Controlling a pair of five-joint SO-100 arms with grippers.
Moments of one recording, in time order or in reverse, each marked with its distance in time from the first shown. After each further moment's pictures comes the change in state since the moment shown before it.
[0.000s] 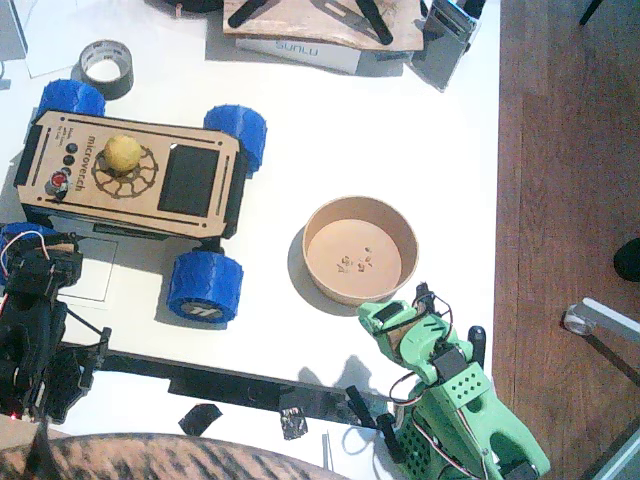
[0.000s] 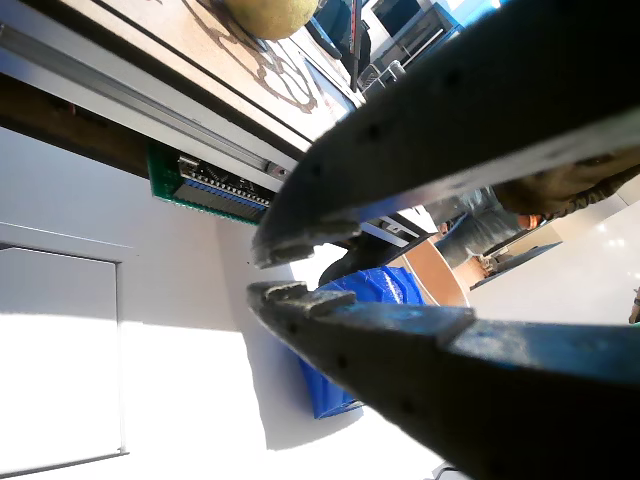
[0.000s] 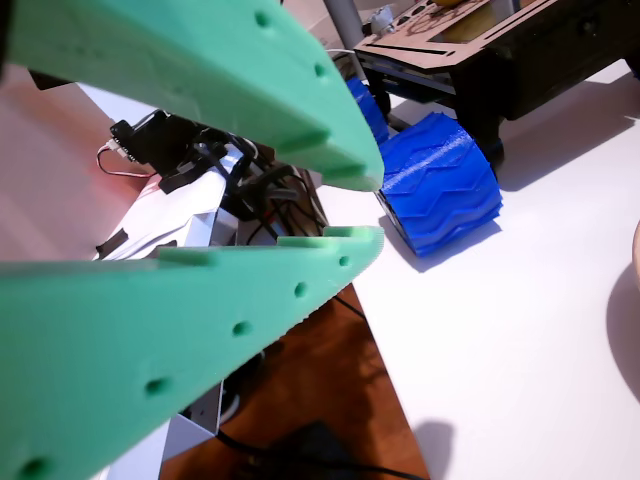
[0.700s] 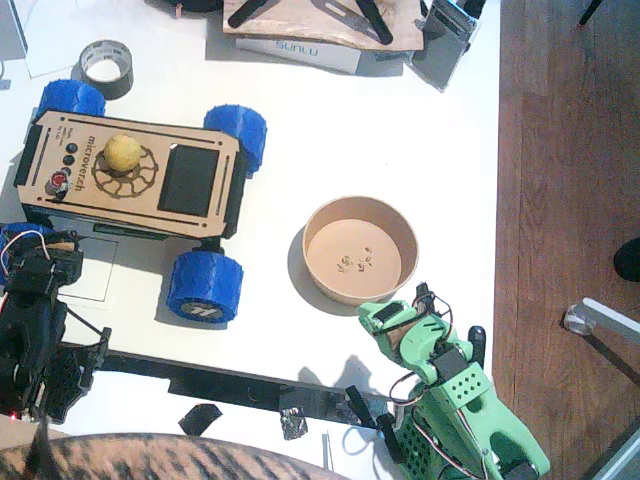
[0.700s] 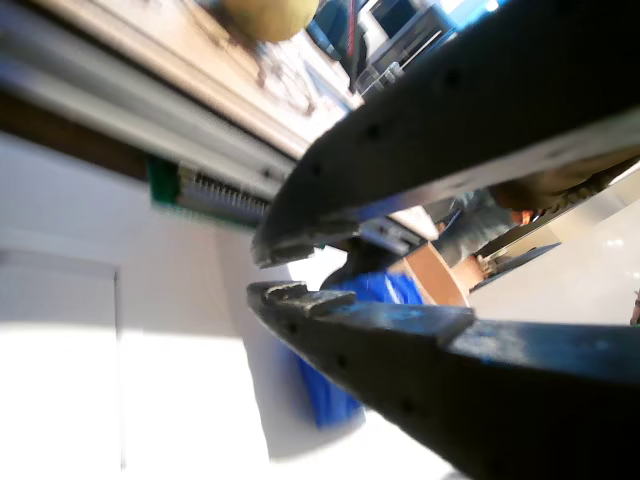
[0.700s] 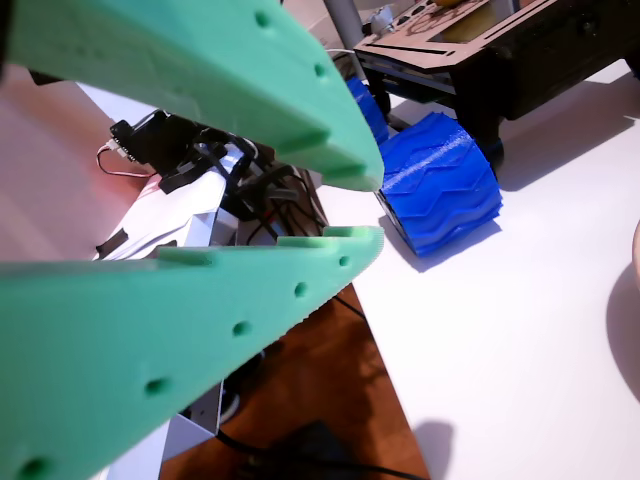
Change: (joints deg) arm 0 0.0 -3.2 0.0 -7.0 0.0; arm 1 0.0 0.0 0.0 0.0 0.0
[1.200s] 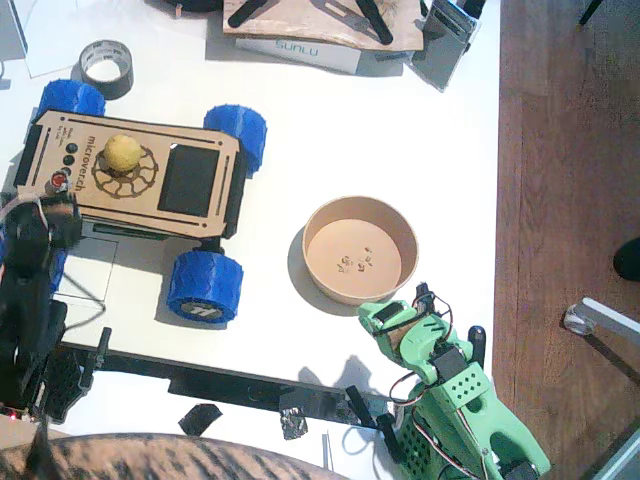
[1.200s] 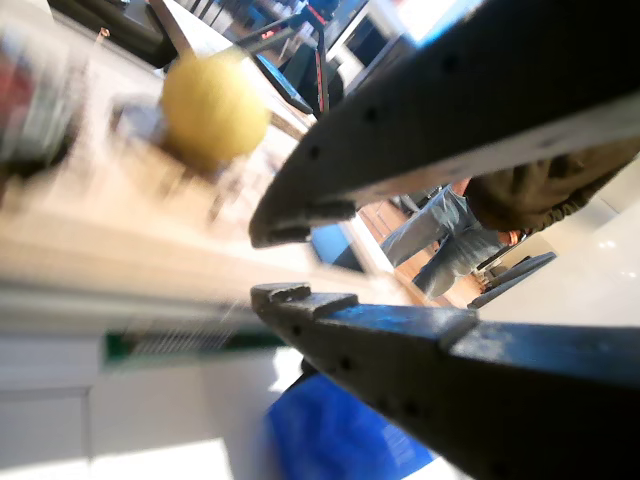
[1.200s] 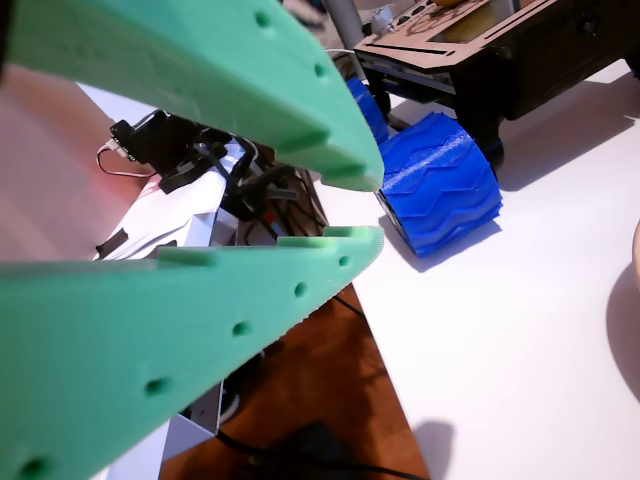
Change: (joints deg) arm 0 -0.1 -10.3 -28.7 16.2 0.0; arm 1 0.0 0.0 0.0 0.0 0.0
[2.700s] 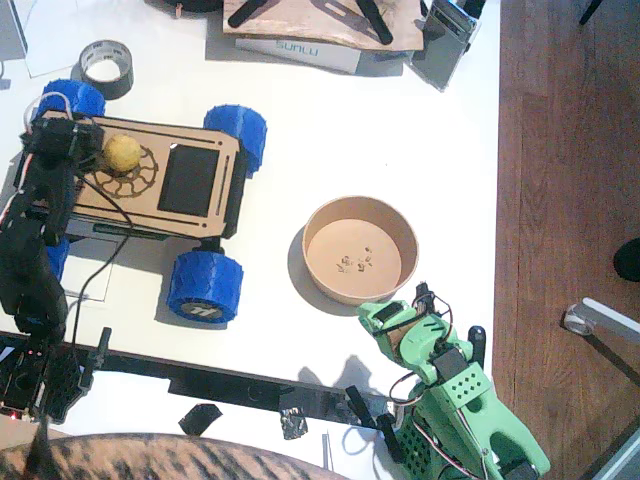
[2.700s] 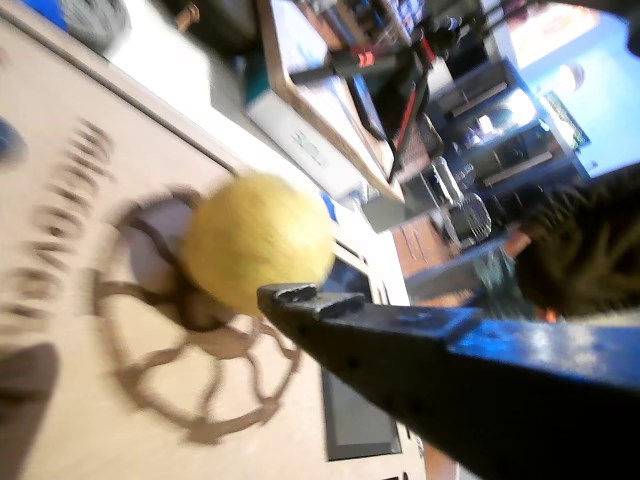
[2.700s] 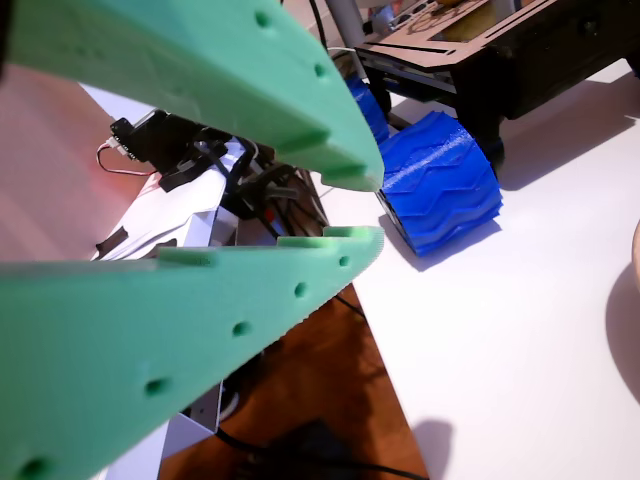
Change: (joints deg) arm 0 2.3 -64.0 -57.1 7.7 -11.8; arm 1 0.0 0.0 0.0 0.0 -0.3
